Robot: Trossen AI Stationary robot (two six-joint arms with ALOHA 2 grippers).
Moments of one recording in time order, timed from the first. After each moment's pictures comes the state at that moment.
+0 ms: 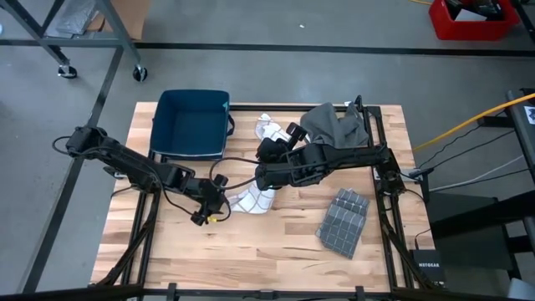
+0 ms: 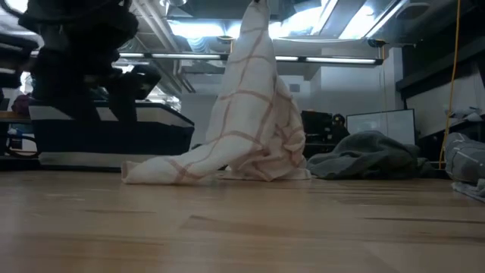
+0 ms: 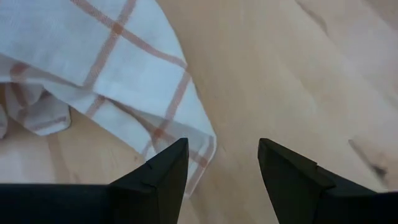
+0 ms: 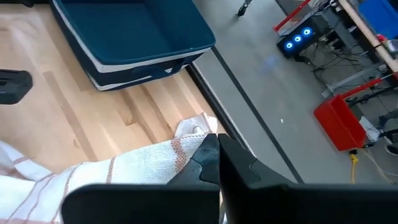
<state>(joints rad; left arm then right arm) -0.28 1.24 0.57 -0.20 -0.03 0.30 0.22 2.06 2.36 -1.43 0.89 0.44</state>
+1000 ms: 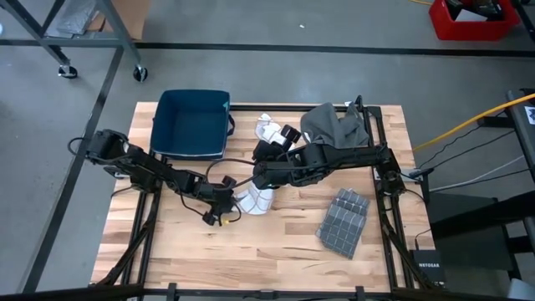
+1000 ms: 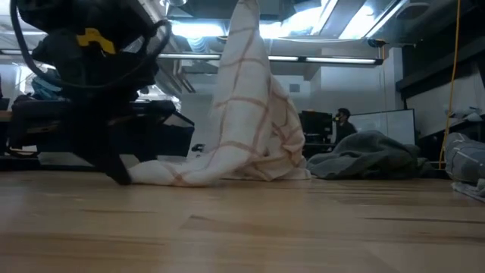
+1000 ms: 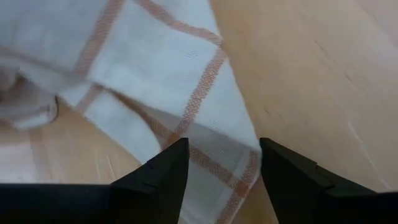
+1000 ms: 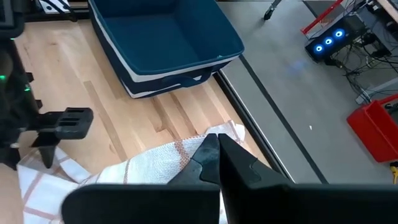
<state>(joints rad) -0.22 1.56 0.56 0.02 -0.11 0.32 0.22 2.06 2.36 -1.33 0.80 0.39</state>
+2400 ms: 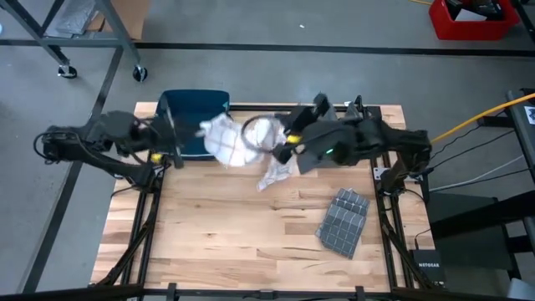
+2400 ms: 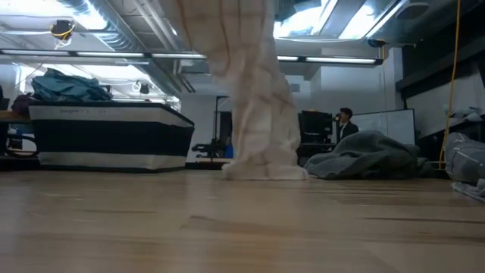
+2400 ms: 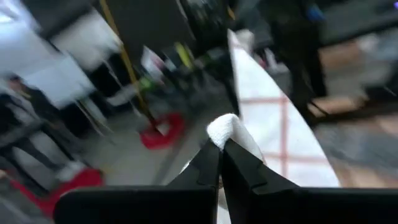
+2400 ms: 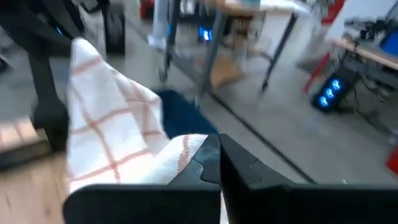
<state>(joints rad) -0.14 0.84 1.21 -0.42 -0.54 0.39 0.22 1.79 2.36 -1.01 0.87 0.19</state>
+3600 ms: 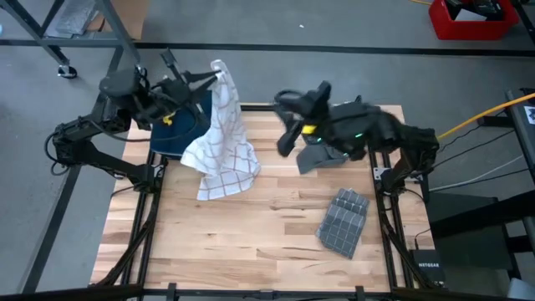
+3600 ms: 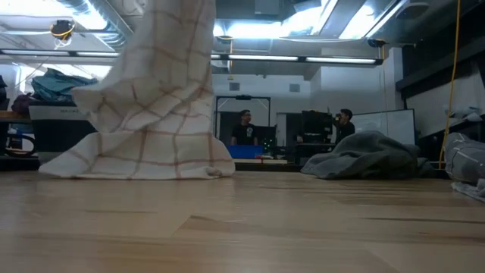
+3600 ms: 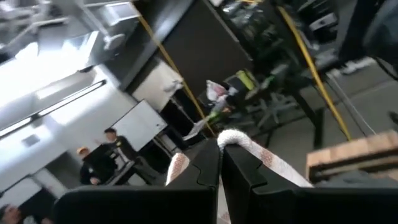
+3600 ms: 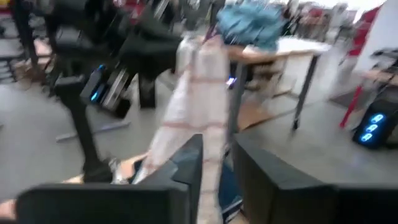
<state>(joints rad) 0.10 1.15 1.62 -0.28 -0.44 0.76 0.22 1.76 2.36 -0.74 0.78 0.08</state>
